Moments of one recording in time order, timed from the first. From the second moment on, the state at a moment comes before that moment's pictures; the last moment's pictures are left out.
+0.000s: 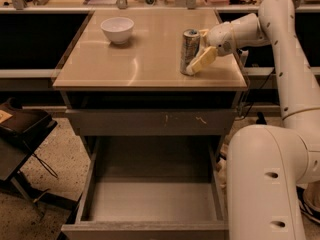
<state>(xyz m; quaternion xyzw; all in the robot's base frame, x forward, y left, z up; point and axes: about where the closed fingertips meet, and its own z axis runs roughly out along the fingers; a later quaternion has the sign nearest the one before) 0.741 -0.109 0.862 -0.57 0.63 0.34 0.41</state>
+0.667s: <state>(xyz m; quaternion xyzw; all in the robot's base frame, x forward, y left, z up) 0.741 -0.109 0.862 -0.57 0.63 0.34 0.41</state>
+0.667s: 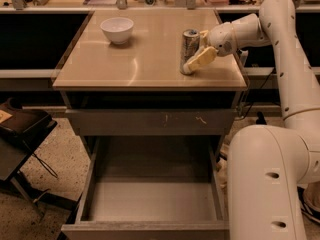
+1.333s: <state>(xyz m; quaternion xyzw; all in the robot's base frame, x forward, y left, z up) 0.741 -0.109 0.862 -0.57 0.63 0.34 0.41</state>
